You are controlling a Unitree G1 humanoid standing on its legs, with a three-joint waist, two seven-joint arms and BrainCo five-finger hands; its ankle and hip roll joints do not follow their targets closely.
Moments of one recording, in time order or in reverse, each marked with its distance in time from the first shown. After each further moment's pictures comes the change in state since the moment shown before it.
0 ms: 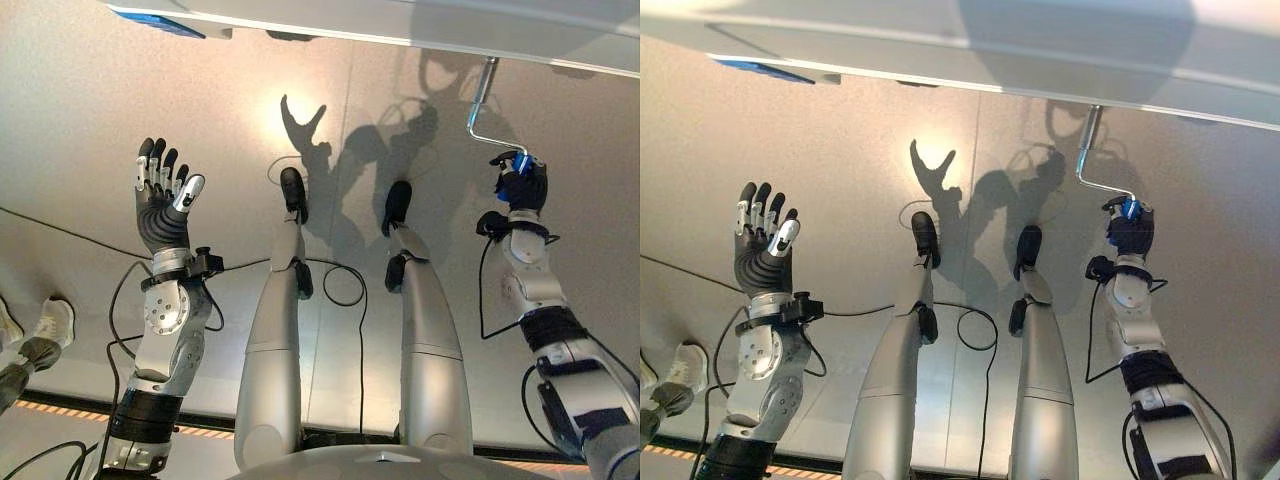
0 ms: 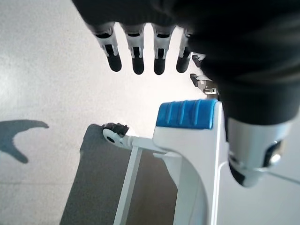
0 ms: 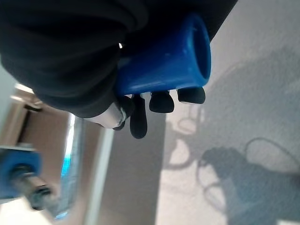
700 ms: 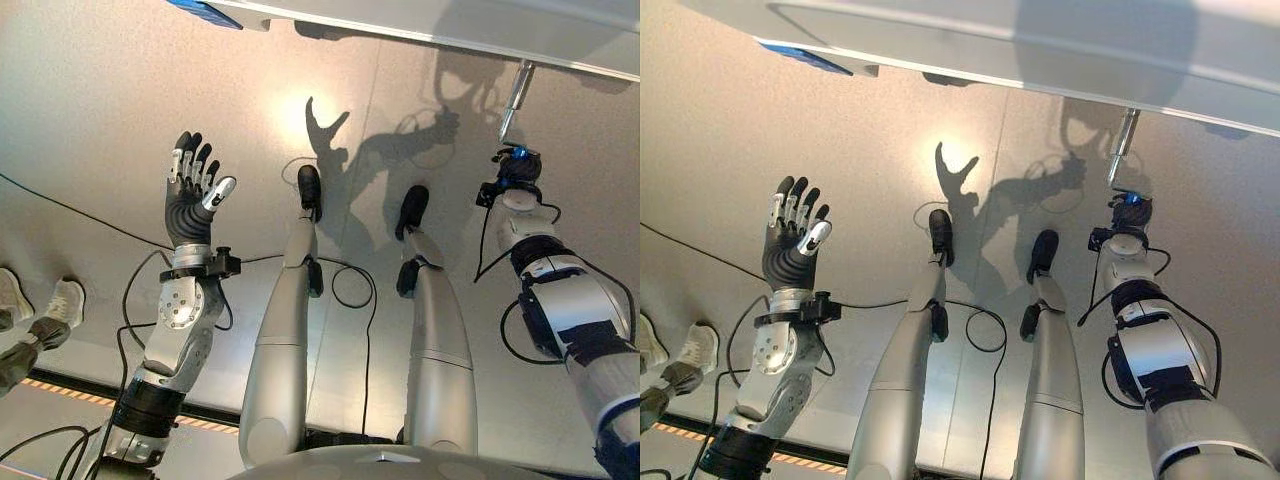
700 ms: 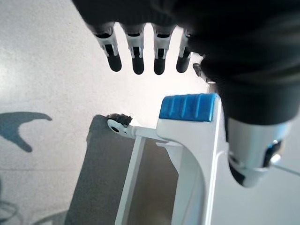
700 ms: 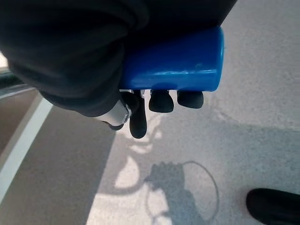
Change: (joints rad) left arm -0.058 0.041 -0.107 0.009 -0.008 0.001 -0.025; right arm -0.437 0.045 0.107 0.640 0.009 0.169 -0.019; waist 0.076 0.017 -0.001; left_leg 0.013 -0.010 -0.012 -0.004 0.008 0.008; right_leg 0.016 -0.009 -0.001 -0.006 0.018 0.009
